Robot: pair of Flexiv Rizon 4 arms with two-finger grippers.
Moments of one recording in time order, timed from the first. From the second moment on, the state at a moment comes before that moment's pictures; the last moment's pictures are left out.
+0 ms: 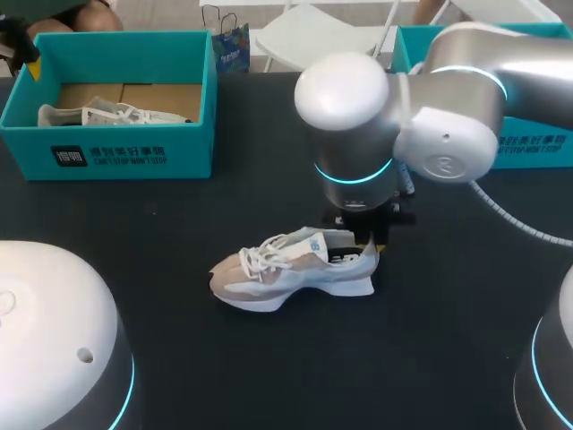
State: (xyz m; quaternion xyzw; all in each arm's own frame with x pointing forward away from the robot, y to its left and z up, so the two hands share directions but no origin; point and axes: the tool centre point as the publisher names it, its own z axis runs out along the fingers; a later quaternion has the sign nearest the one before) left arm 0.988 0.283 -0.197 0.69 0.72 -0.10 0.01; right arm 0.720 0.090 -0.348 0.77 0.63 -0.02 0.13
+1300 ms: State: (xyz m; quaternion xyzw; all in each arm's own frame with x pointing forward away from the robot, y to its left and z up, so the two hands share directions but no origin) left arm 0.988 0.283 -0.197 0.69 0.72 -0.10 0.01; right arm 0.730 0.128 -0.226 0.79 0.61 0.06 0.06
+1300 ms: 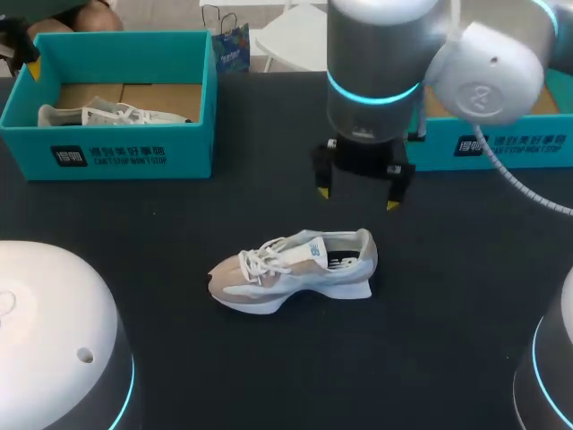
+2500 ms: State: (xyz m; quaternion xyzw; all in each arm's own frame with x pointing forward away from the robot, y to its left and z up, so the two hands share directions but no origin) left arm 0.988 0.283 -0.197 0.69 0.72 -0.10 0.01; right arm 0.737 0.138 -0.196 0.33 0.94 -0.06 0.08
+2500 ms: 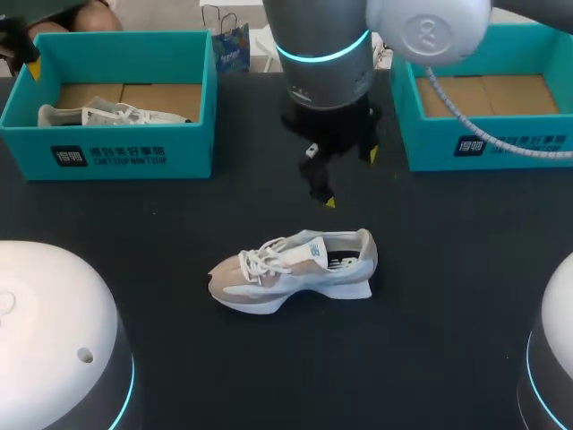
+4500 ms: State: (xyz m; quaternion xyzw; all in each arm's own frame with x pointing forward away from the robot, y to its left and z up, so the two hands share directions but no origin) left arm 0.988 0.283 -0.197 0.69 0.72 -0.10 0.01; right arm 0.741 0.033 -0.220 0.00 0.97 0.24 0.03
